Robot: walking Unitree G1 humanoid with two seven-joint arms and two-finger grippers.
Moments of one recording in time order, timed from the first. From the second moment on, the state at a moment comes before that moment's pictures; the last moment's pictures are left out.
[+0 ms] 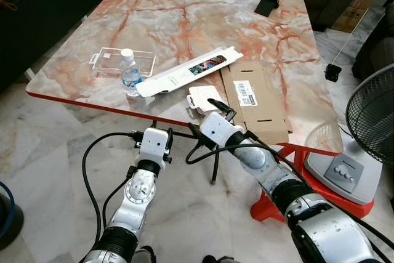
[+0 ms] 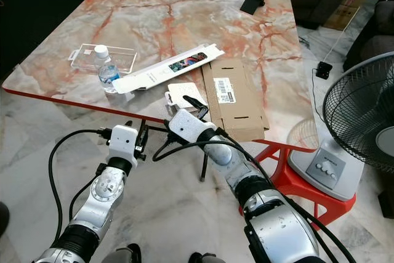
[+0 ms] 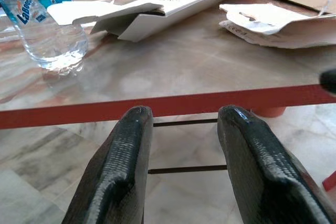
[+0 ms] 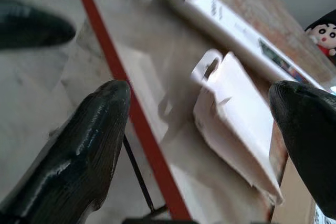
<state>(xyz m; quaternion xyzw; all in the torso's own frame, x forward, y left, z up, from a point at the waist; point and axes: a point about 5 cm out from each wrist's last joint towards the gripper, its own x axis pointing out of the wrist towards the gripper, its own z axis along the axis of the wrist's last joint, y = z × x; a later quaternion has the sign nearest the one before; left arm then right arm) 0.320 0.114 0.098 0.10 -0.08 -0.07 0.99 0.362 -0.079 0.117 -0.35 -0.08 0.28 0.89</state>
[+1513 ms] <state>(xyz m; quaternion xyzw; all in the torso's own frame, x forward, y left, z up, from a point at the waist) 0.319 0.112 0.104 0.09 -0.07 -0.07 0.99 0.377 -0.087 0.126 -0.45 -0.07 0.22 0.86</state>
